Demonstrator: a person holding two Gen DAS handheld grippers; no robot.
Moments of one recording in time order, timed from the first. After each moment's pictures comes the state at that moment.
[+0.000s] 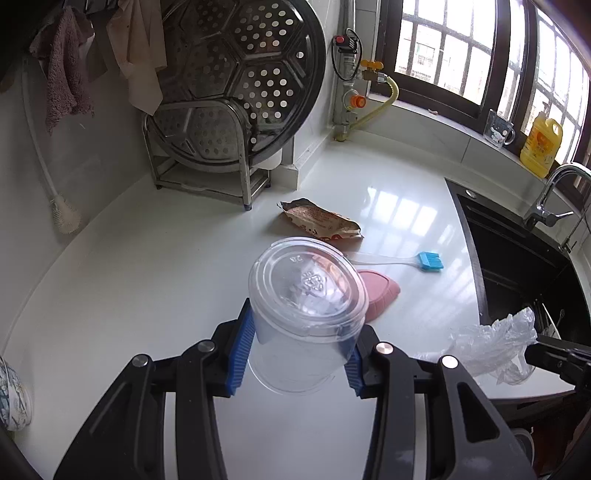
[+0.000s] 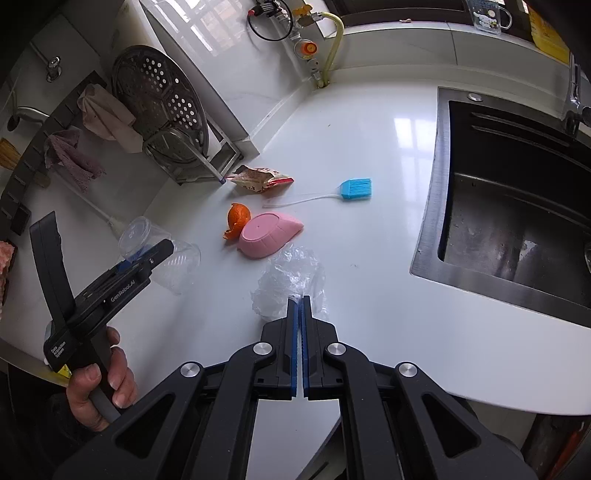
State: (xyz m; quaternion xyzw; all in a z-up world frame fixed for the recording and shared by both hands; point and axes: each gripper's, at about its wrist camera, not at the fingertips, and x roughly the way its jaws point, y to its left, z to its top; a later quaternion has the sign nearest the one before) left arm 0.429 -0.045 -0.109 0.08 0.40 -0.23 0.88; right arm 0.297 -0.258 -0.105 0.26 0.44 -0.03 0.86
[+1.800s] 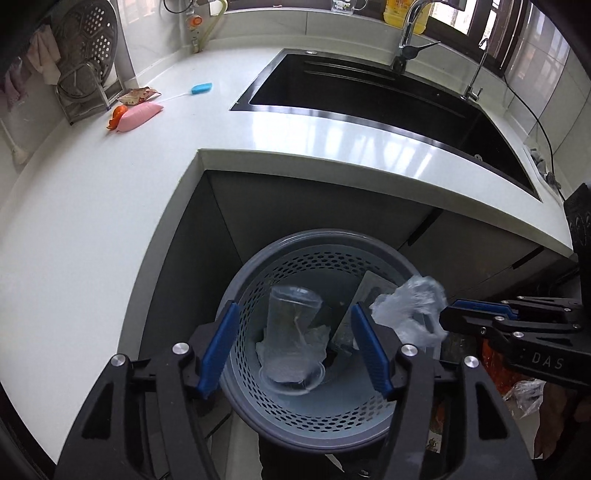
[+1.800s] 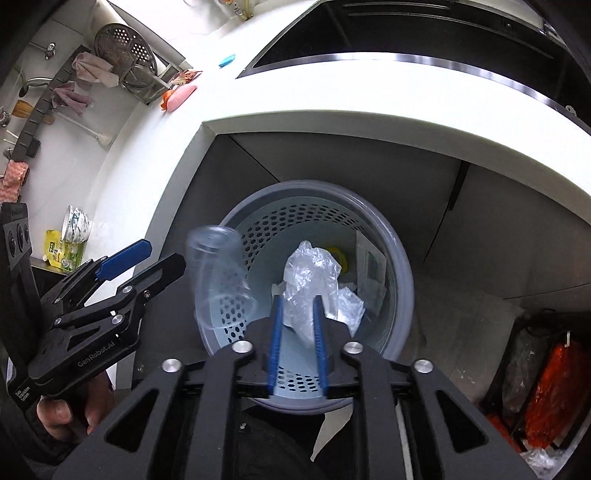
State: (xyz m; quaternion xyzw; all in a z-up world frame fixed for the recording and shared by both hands) left arm 0.076 -0.175 -0.159 0.16 0.50 -0.30 0.80; right arm -0.011 -0.335 -0.178 0.29 0.54 -0.02 0.79
